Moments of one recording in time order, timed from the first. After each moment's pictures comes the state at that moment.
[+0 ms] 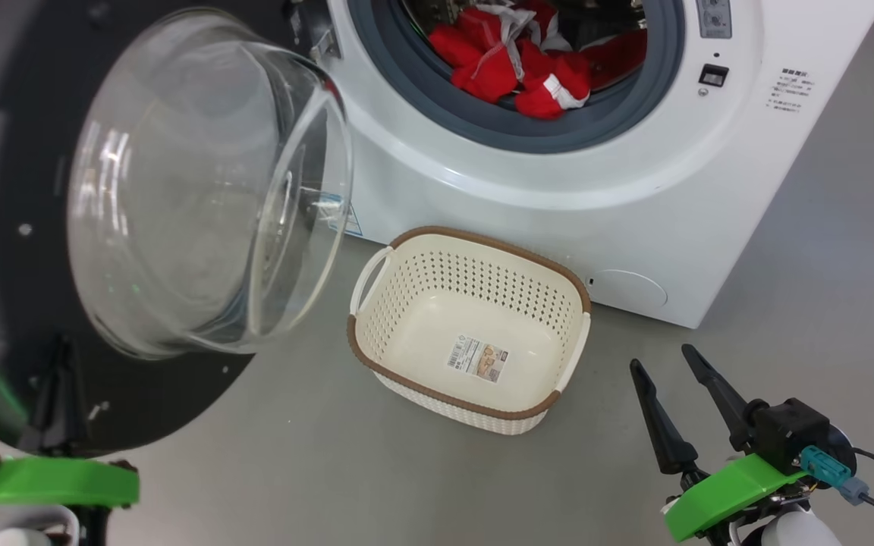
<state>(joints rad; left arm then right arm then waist) -0.22 0.14 0.08 0.32 -0.42 -0.13 -0.25 -0.13 -0.13 0.11 0.23 0.22 0.13 -0.25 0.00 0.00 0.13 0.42</state>
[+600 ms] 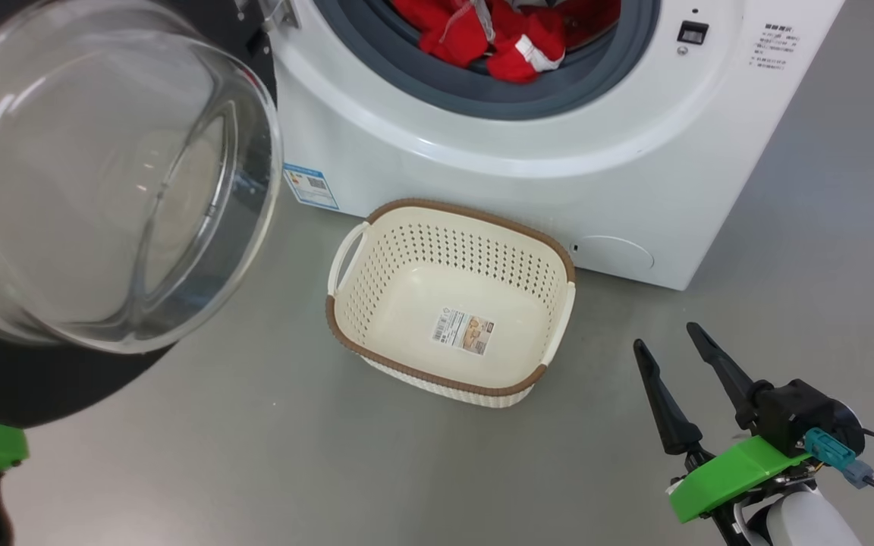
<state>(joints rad) -0.38 0.19 0.30 0.50 -0.35 -0.13 -0.25 -0.17 -0.15 0.12 0.23 0.21 0.13 -0.25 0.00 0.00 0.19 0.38</state>
